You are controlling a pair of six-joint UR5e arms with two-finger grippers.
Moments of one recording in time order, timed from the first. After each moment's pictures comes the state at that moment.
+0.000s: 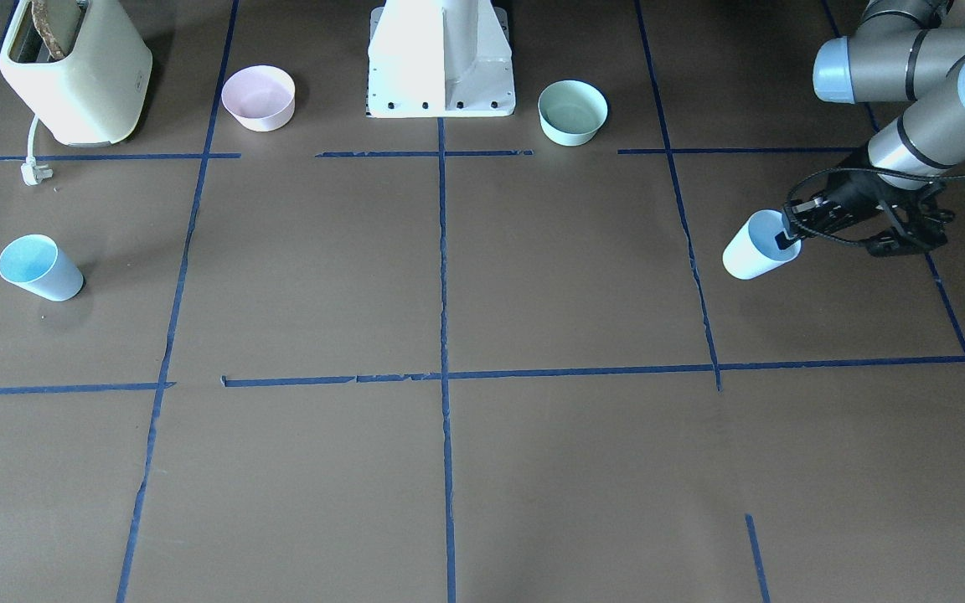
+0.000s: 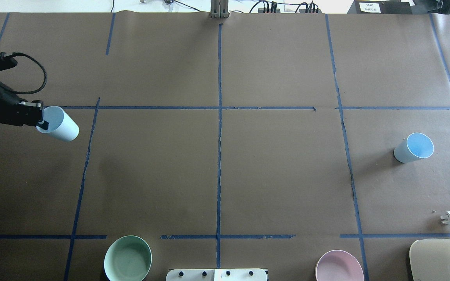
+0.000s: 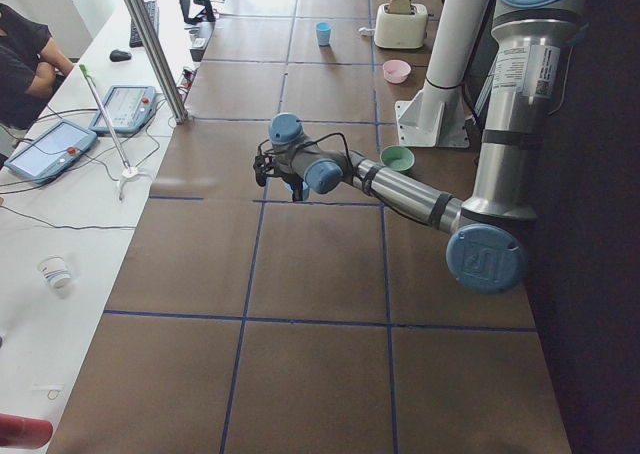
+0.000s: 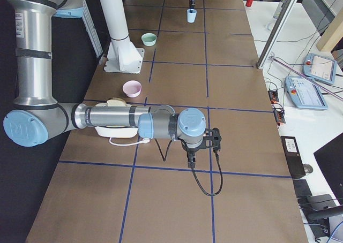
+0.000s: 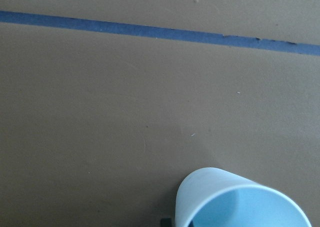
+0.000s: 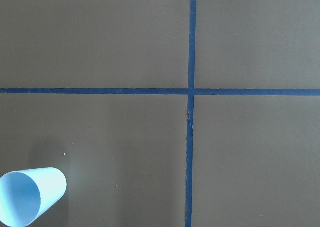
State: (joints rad) left arm -0.99 -1.74 -1.84 -1.82 -2.35 -1.04; right arm 1.64 -1.63 1.69 -1.58 2.47 -0.03
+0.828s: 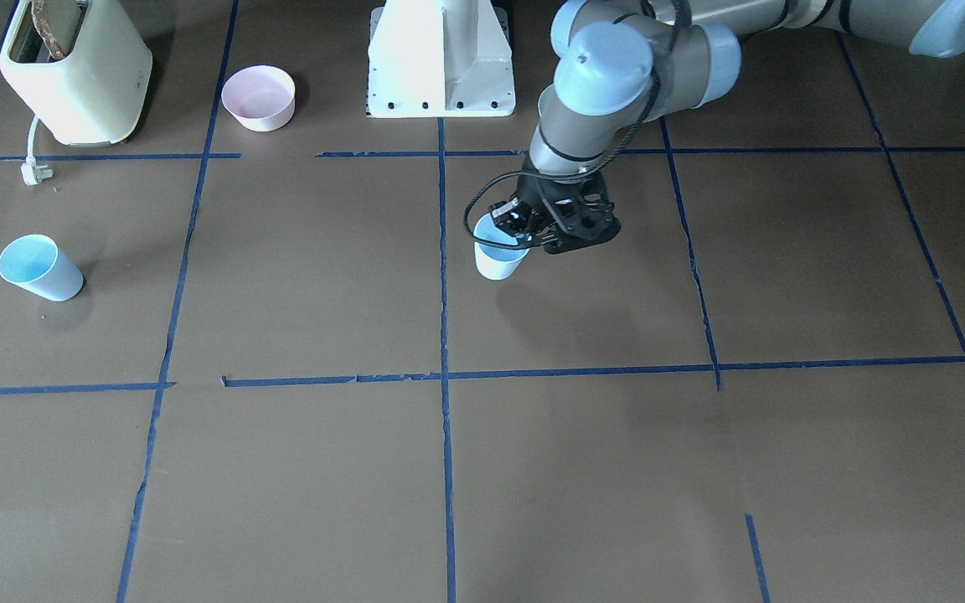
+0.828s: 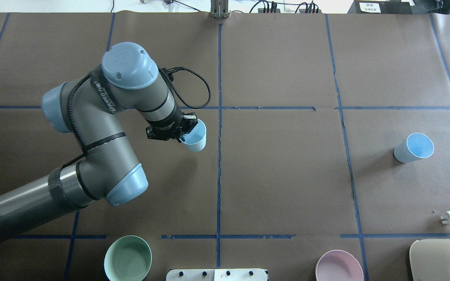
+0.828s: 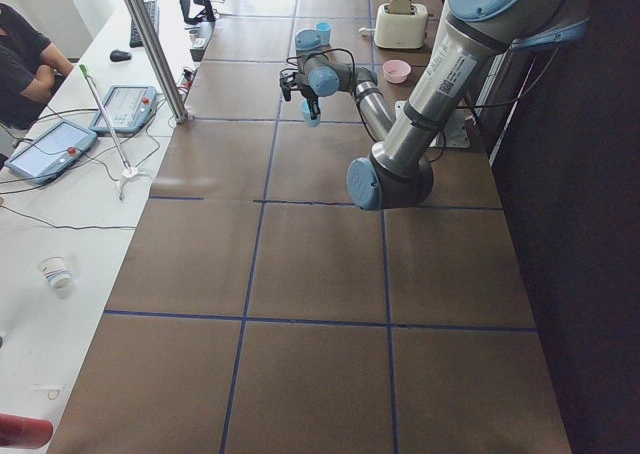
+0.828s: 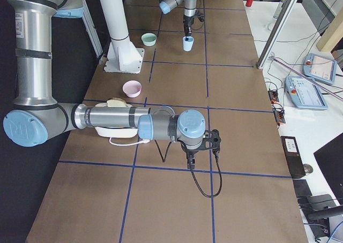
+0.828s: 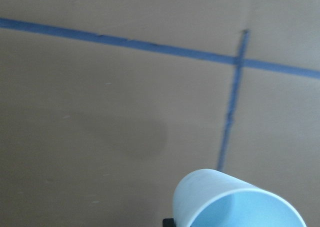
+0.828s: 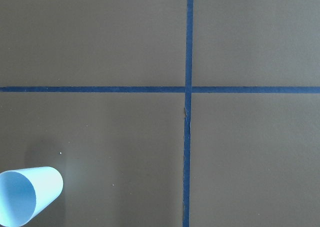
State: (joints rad) left arm -0.61 -2.30 -1.64 -1.59 -2.04 -1.47; right arm 1.64 -1.64 1.68 -1.58 2.47 -0.03
